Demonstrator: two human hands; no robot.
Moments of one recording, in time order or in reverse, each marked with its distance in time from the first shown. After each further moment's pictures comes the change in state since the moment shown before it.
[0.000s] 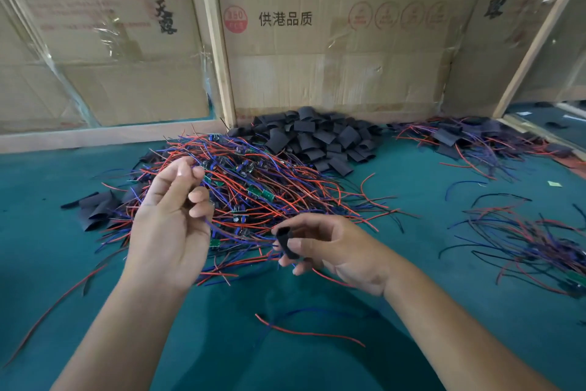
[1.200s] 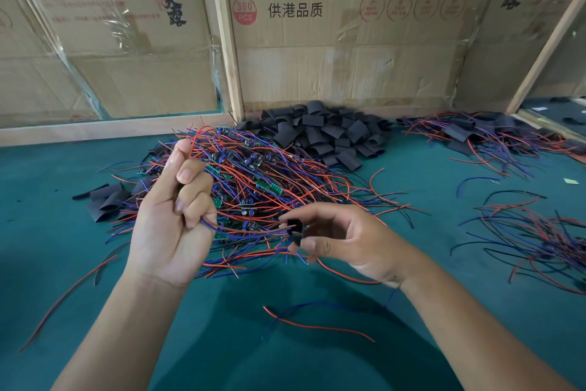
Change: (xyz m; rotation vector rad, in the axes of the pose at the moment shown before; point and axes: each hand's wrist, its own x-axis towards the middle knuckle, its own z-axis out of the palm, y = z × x) left_hand -0.005 0.013 -0.002 -0.326 -0.213 -0.148; right_hand -0.006 -0.012 0.000 -0.247 -0.036 -0.131
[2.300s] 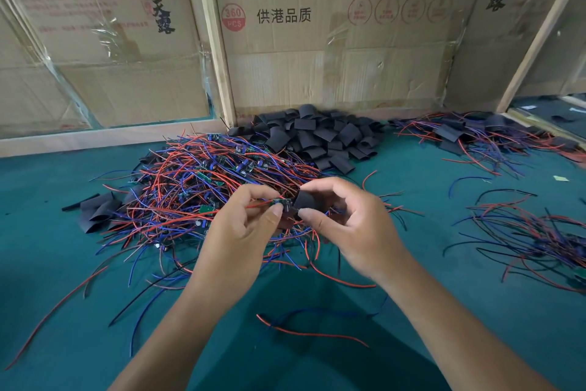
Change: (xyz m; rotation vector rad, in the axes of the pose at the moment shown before) left_hand -0.007 -0.063 -0.007 1.138 -0.095 0.126; right_hand 0.004 0.000 -0.007 -0.421 0.464 -0.270
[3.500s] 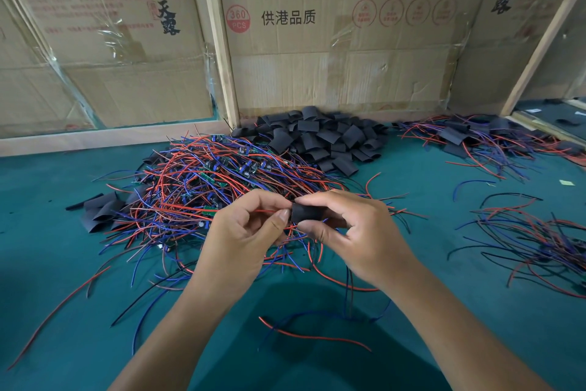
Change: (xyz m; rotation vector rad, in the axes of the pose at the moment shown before) left_hand 0.000 0.006 0.001 -0.051 -0.023 0.059; right_hand -0.002 -0.004 -0.003 -0.234 -0.049 -0.192
